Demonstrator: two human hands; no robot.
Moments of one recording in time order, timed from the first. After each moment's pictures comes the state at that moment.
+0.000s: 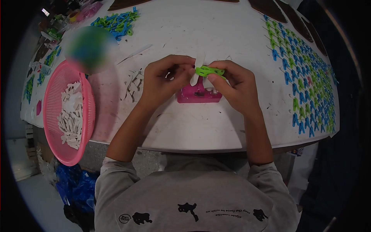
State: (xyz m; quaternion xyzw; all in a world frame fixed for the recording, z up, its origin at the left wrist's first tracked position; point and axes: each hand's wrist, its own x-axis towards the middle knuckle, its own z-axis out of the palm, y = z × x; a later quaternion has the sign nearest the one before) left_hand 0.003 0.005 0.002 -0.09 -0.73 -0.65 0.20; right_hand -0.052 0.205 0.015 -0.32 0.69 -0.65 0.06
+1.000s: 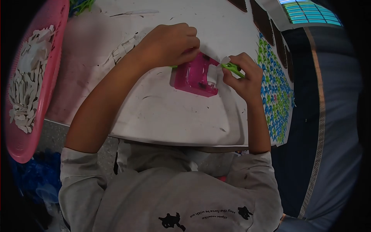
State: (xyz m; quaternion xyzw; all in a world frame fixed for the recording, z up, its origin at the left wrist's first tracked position) left_hand -0.033 -0.041 -0.046 -0.19 -0.89 -0.27 0.31; right_hand -0.098 0.197 0.033 -0.54 0.79 -0.25 -0.11
